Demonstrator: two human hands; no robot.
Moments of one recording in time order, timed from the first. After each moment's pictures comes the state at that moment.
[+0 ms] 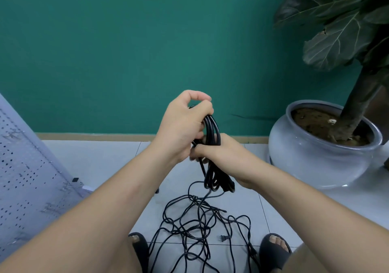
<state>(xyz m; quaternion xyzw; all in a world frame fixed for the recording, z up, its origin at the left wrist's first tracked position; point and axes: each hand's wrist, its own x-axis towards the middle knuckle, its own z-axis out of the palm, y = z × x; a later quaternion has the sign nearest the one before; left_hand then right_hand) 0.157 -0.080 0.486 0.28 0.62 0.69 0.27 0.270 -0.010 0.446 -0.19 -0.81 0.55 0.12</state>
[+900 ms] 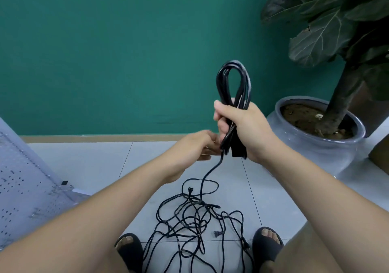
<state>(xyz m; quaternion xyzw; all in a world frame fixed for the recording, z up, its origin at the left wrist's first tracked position) 0.173 -0.076 0.435 0.43 0.64 0.47 0.44 0.291 0.034 0.469 -0.22 -0.66 0.65 0.30</state>
